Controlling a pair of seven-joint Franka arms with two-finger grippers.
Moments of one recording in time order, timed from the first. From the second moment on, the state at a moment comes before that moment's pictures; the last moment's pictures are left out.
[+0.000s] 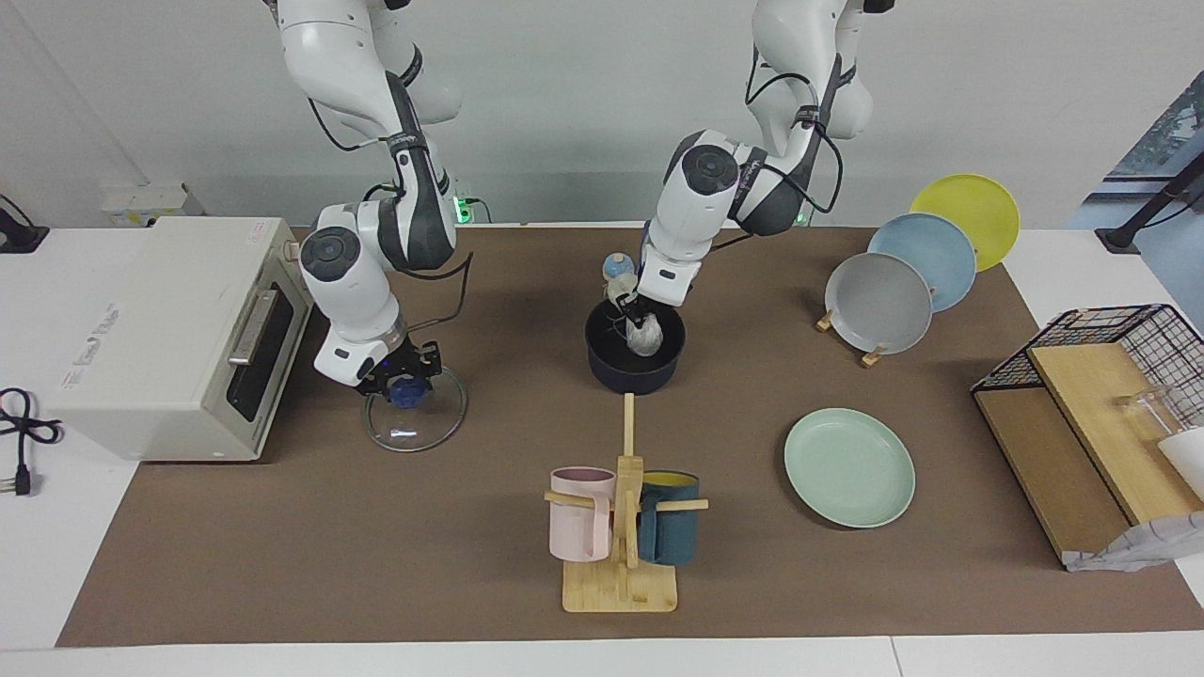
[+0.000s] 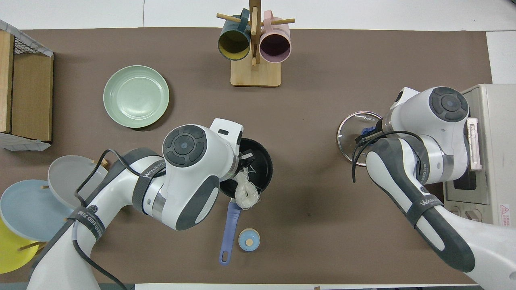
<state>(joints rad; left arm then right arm) -0.60 0.16 -0.08 -2.01 -0.20 2.20 -0.95 0.10 0.21 0.01 -2.09 0.01 2.26 -0.21</state>
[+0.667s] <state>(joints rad) -0.58 0.21 -0.06 -1.92 -0.20 2.17 -0.86 0.12 0.21 0.01 -1.88 0.01 2.02 -0.21</state>
